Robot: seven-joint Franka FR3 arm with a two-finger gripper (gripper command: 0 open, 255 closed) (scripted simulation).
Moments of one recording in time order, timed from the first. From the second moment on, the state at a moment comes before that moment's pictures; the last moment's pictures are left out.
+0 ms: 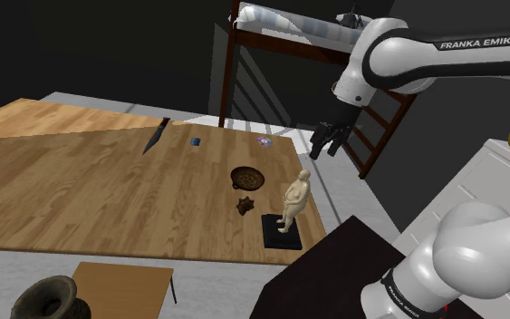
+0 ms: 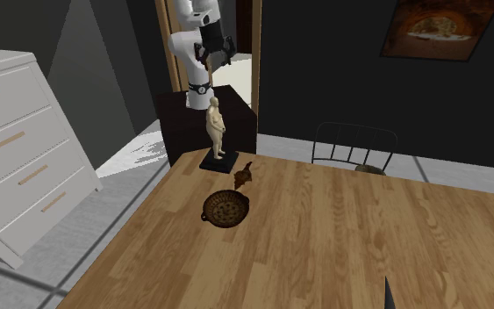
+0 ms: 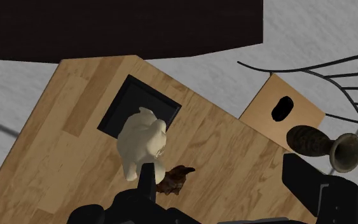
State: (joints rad) arm 0.04 -0.61 -0.05 -2.55 0.13 1.91 -0.03
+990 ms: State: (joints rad) arm 0.12 -0.25 -0.09 -2.52 0.35 2.45 -0.17
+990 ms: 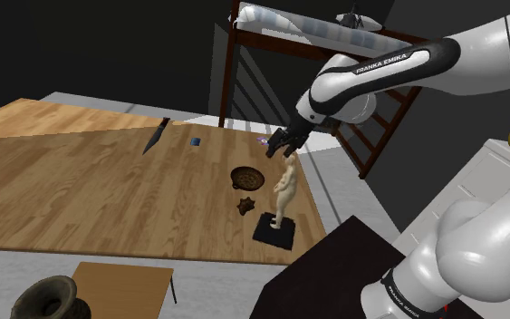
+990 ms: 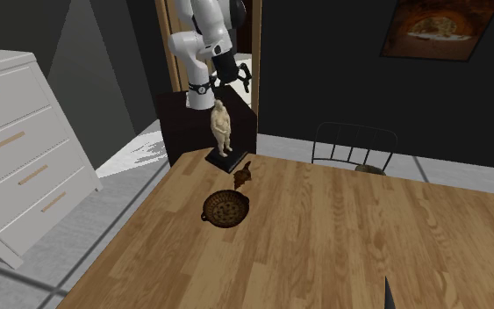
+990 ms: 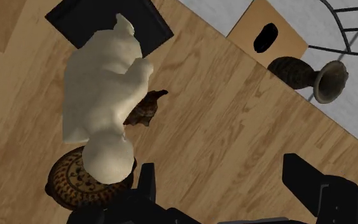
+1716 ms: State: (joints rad) arm 0.14 0.10 -0.09 -2.43 0.52 2.65 -0.19
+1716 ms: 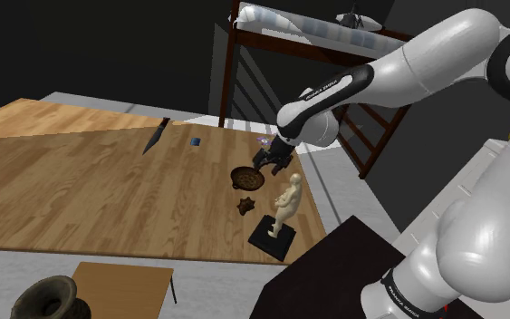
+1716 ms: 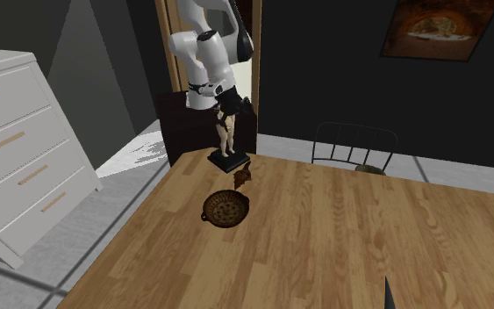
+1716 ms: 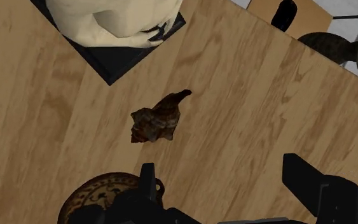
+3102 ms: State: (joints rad) arm 0.05 0.72 0.02 -2.08 0.79 2.86 -0.24
